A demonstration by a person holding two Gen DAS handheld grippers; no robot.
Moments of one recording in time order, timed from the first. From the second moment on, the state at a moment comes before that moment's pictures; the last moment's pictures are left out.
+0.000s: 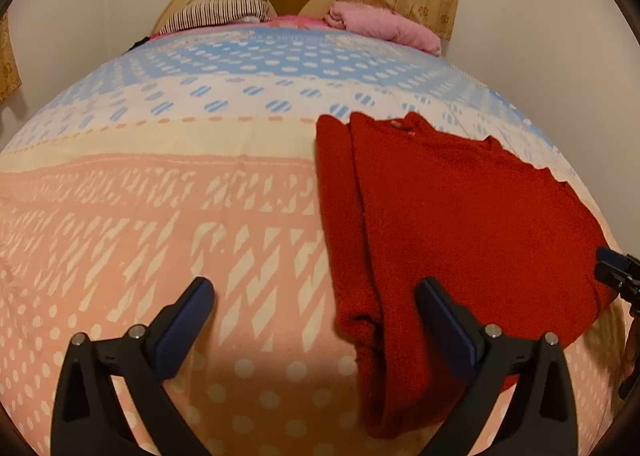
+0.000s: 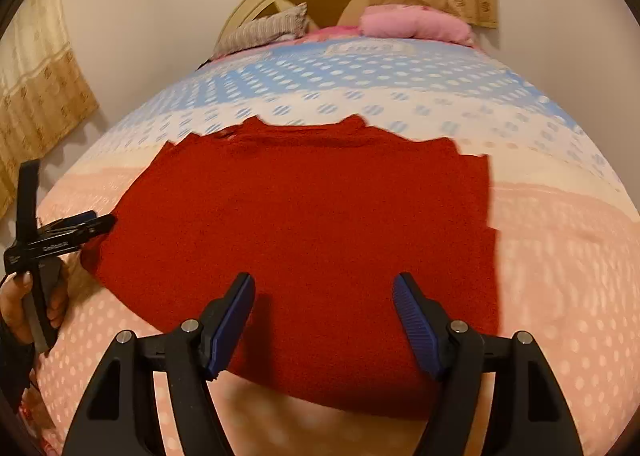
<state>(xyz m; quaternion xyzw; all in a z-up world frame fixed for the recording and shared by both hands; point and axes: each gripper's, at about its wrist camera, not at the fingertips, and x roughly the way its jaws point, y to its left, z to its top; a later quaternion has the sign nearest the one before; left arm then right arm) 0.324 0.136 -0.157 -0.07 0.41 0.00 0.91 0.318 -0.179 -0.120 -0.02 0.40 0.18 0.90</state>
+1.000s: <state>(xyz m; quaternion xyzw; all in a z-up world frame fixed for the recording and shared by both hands) 0.326 0.148 -0.155 -0.11 0.42 0.00 0.90 0.335 -0.057 -0.143 -0.07 0.40 0.24 0.88</state>
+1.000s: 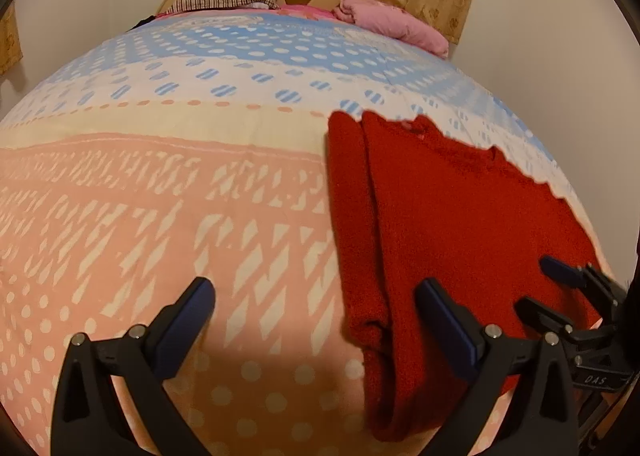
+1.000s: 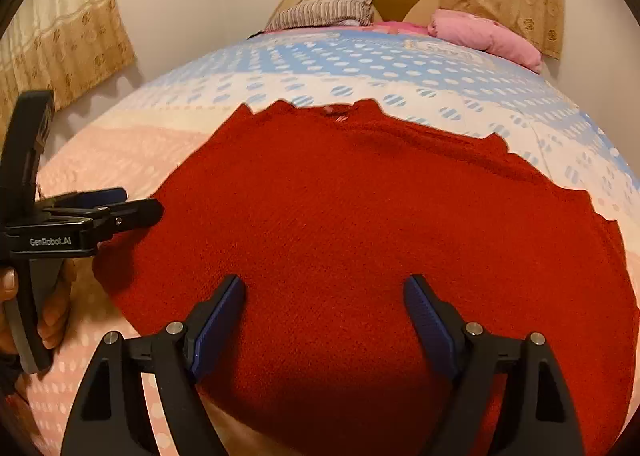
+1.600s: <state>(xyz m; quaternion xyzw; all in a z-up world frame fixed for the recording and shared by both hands) 0.388 0.141 -0.153 -0.13 0.44 -0.07 0.88 0.248 0.025 -0.134 -0.21 0.32 0.28 0.88</state>
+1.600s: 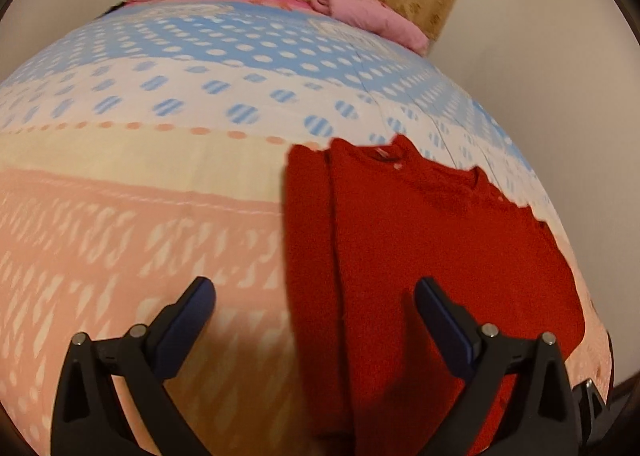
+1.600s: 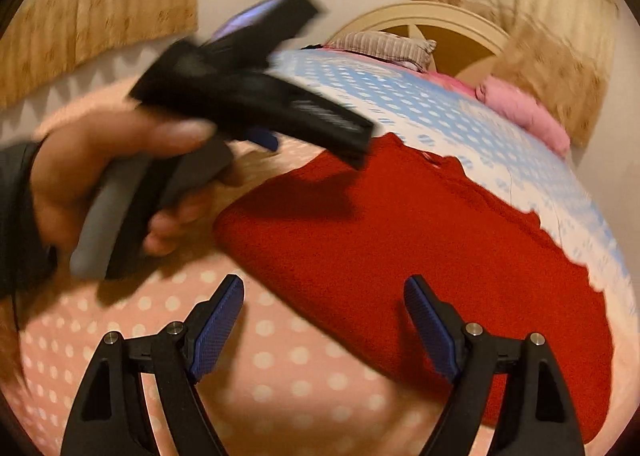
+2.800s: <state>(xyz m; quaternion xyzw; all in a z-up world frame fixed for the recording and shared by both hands) 0.422 0.163 -0.169 -0.23 0.43 -0.16 0.86 0.255 0.067 -0.146 -0.26 0.31 0.29 0.87</state>
